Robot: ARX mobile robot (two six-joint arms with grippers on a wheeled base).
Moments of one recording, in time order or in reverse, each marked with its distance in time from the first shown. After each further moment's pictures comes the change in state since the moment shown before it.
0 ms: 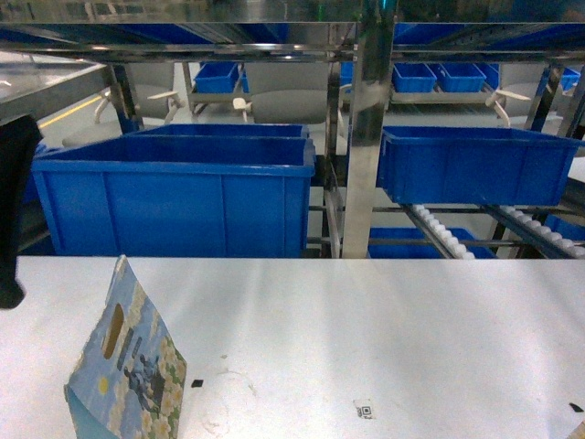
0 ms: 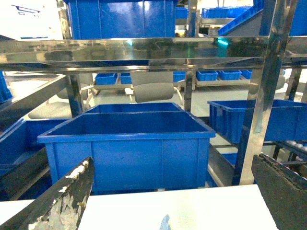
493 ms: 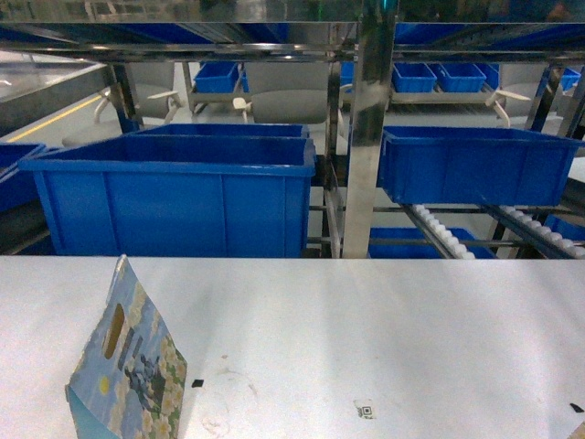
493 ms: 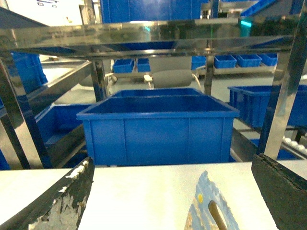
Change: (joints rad) left arm 0.101 -0.702 -0.090 -0.678 0.035 0.014; right arm 0.000 0.000 0.000 0.000 0.000 0.000
